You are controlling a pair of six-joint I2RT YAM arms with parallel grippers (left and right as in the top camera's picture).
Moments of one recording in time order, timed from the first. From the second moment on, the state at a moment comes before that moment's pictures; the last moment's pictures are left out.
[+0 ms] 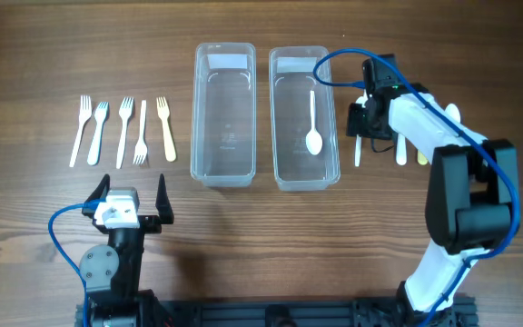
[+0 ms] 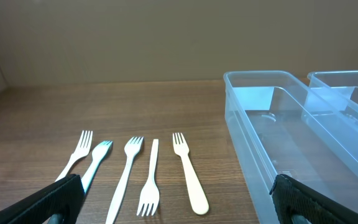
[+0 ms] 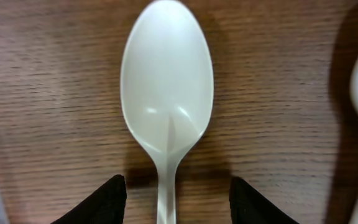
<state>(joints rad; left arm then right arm) 0.10 0.01 0.05 -0.15 0.10 0.03 0.13 1.98 1.26 -0.60 0.06 0.22</state>
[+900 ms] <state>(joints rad) 0.10 0.01 0.05 -0.15 0.10 0.03 0.16 1.84 1.81 -0.82 0.02 0.20</state>
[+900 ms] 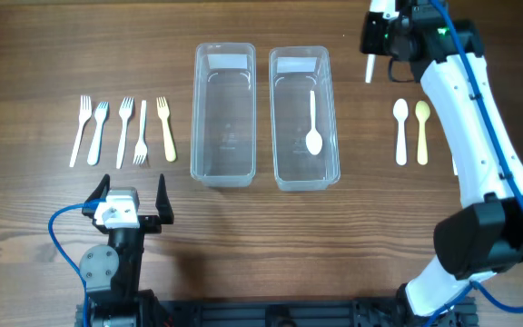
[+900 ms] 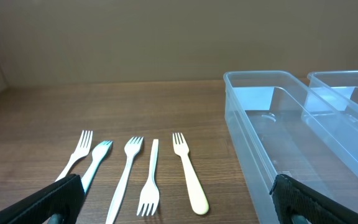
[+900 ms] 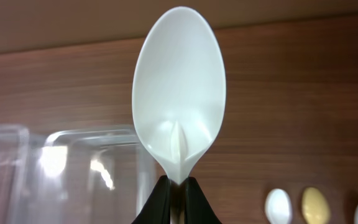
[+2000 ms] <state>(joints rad) 0.10 0.01 0.05 -0.15 0.10 0.03 0.06 1.85 2.02 -1.24 0.03 0.08</state>
